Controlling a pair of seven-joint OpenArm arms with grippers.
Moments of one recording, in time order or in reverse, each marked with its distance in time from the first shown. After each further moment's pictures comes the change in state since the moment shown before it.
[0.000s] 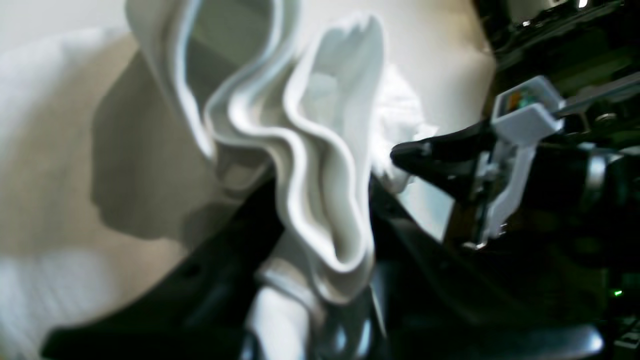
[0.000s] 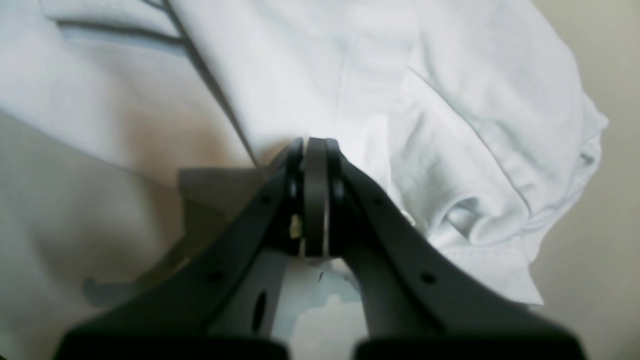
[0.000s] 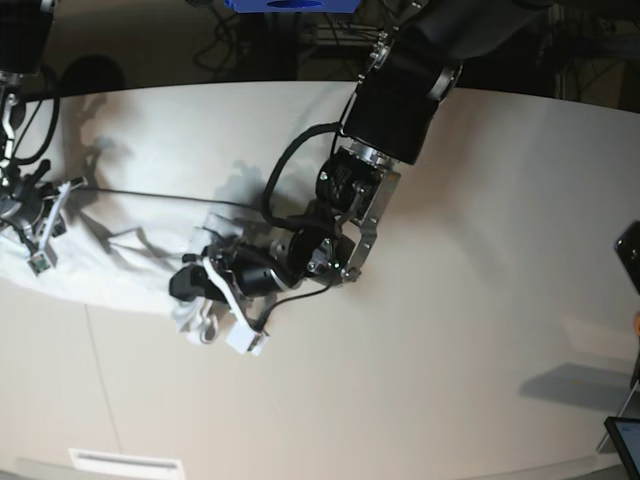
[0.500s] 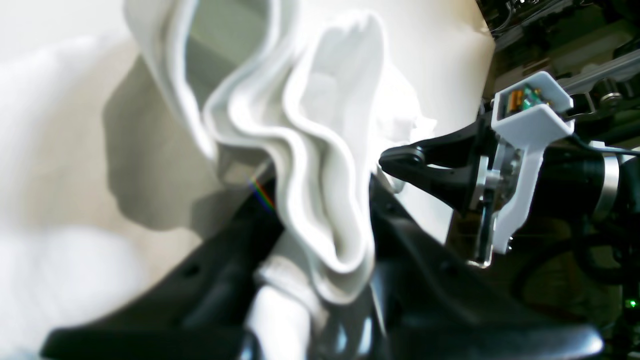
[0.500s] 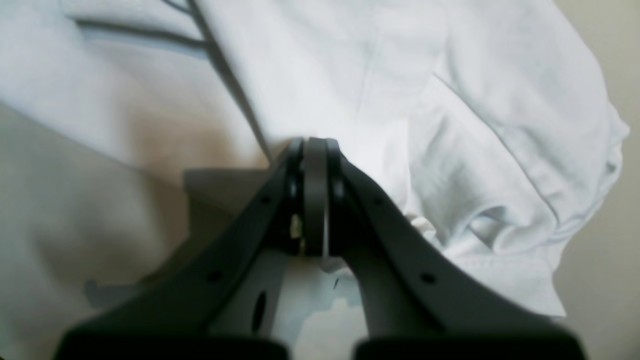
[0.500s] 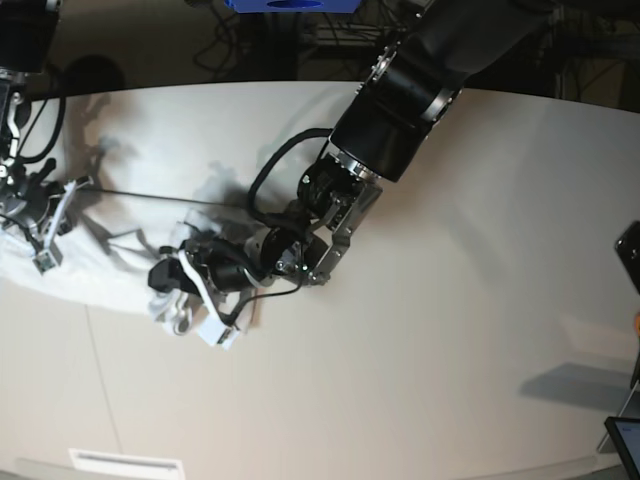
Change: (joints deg) left arm -3.6 0.2 9.6 -8.1 -2.6 0.2 -7.1; right arm 0.0 -1.3 0.0 0.0 0.0 0.0 0.0
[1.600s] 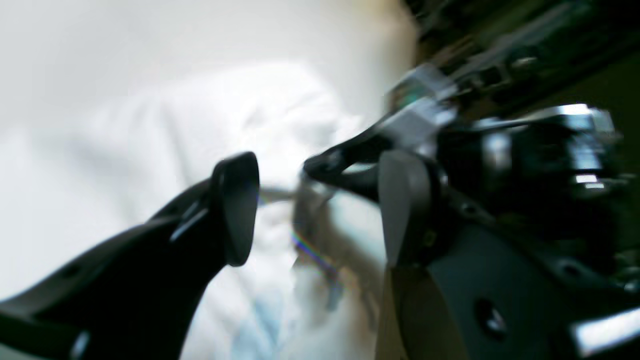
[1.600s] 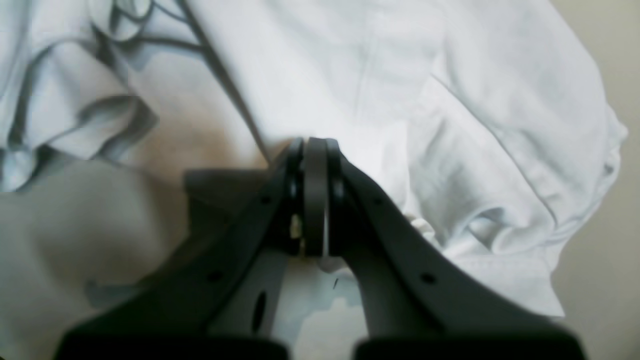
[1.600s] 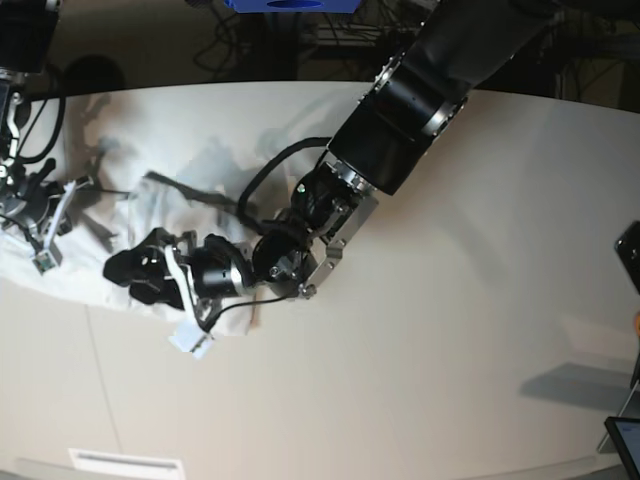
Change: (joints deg) left arm -3.3 -0.2 4.6 1.6 -7.7 -10.3 -0.8; right arm 0.0 0.0 0.0 0.0 0.0 0.0 0.0
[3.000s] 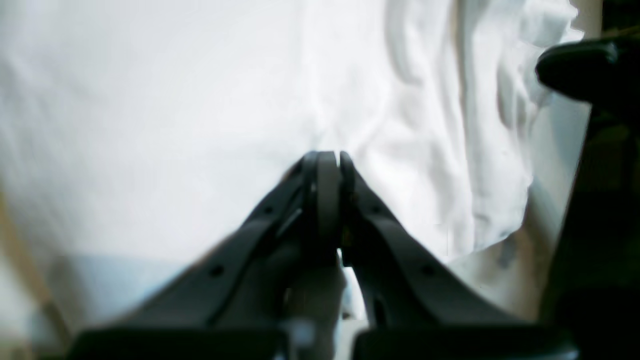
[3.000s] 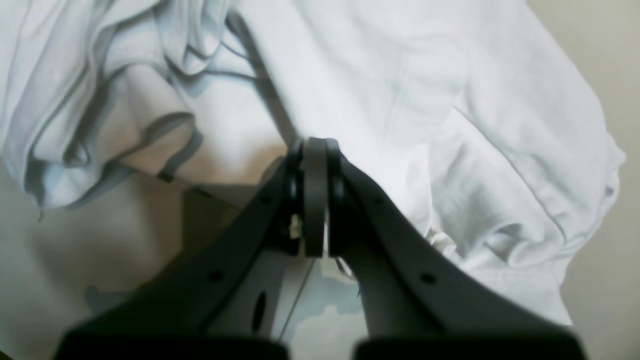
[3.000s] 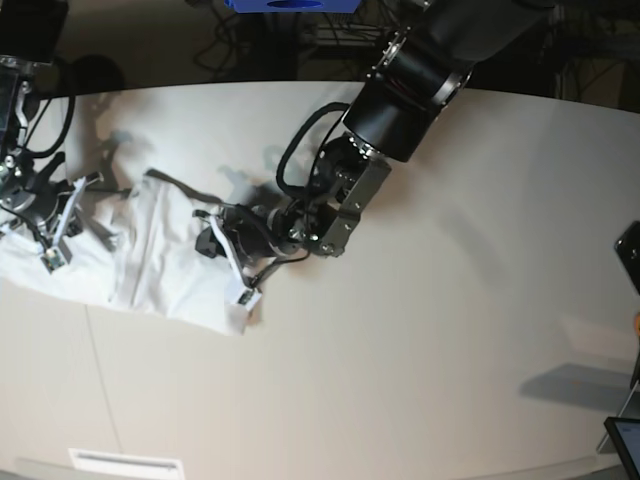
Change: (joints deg) left arm 7.6 -2.0 -5.0 -6.7 23.6 12.4 -0.2; right arm -1.9 -2.2 0.3 4.9 0.0 0.2 0.4
